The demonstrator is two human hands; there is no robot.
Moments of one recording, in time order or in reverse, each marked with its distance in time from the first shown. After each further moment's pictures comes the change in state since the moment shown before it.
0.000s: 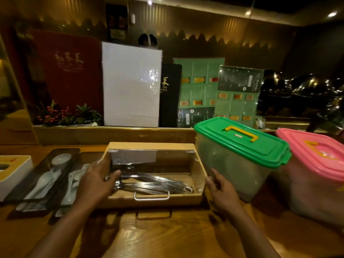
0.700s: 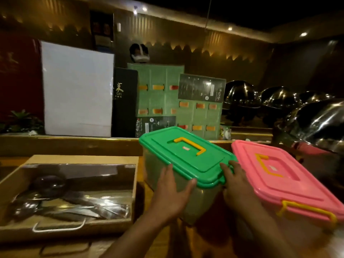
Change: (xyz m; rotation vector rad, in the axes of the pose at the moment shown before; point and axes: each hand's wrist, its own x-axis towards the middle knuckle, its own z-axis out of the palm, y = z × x) left_hand -0.102 0.316 0.224 -0.379 -0.349 0.251; right_hand 0.117 0.079 -0.233 -0.790 0.116 -0.252
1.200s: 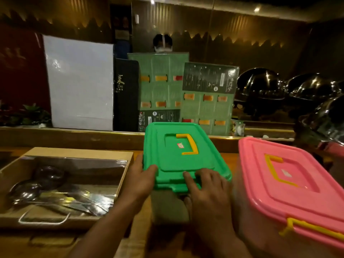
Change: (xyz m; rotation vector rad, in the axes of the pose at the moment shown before) left_hand 0.044 -0.010 -0.002 -0.416 0.281 -0.219; right_hand -0.022 -0.052 0.001 -0.084 0.324 -0.437
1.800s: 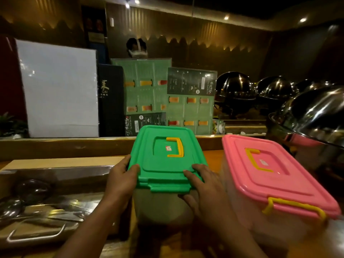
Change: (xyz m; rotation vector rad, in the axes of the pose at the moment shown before) left_hand 0.007 0.007 -0.037 0.003 -0.006 0.014; right_hand -0.010 0.009 -0.012 0.176 -0.190 0.139
